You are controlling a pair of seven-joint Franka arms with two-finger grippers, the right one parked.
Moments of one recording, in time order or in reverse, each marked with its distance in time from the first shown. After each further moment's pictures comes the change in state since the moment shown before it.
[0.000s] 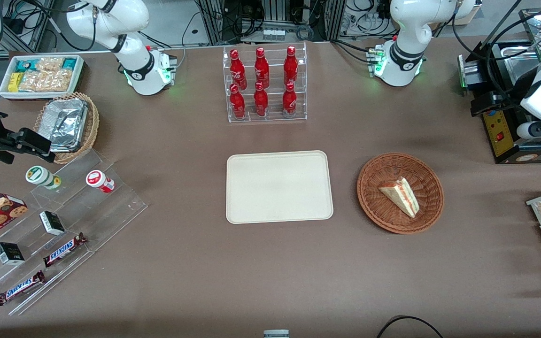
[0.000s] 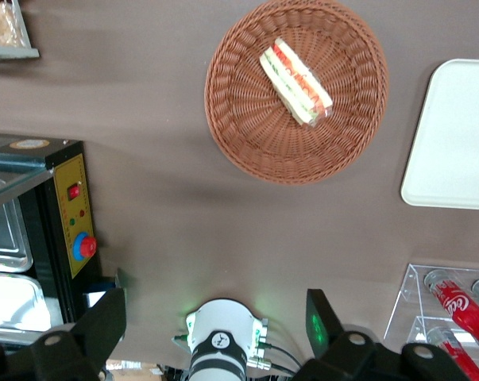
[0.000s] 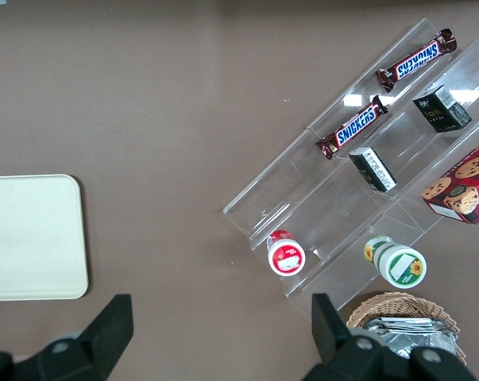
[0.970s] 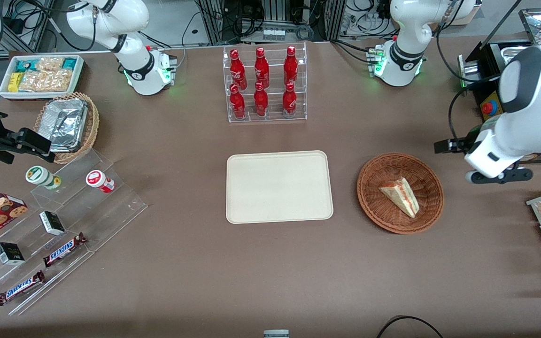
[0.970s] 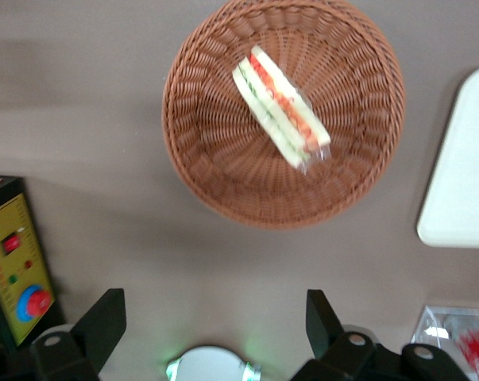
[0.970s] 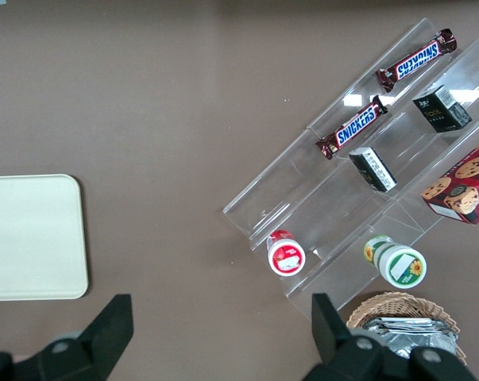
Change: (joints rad) arm -0.018 0.108 -0.022 -0.258 -0.009 0.337 -0.035
